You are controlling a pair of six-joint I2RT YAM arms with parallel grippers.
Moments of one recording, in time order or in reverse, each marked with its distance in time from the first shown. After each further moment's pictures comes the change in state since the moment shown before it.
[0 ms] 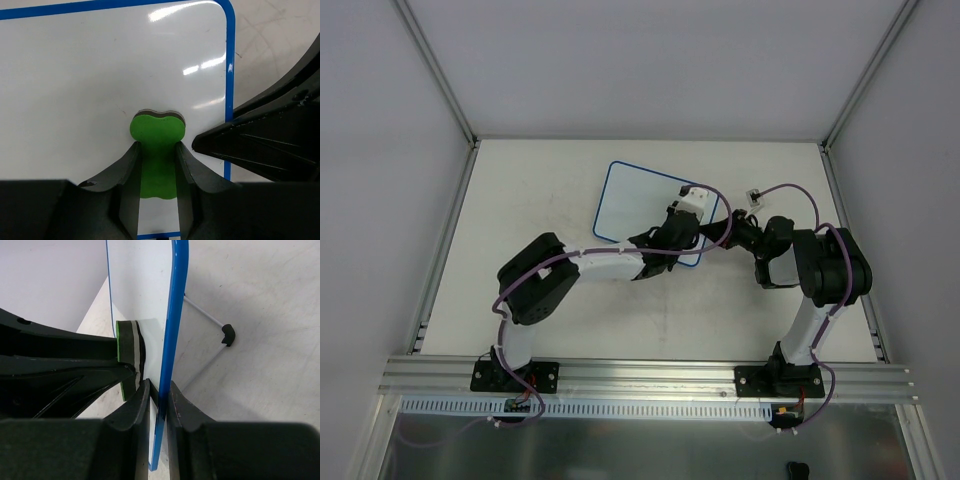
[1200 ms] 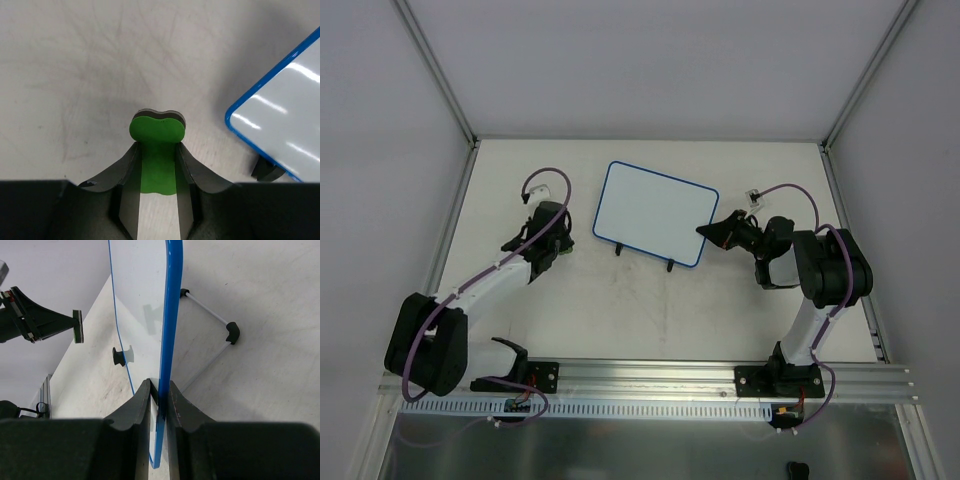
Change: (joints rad) left arm 0.576 -0.697 -0.565 -0.398 0.118 -0.375; right arm 0.001 -0.011 -0.006 -0.002 -0.008 -0.001
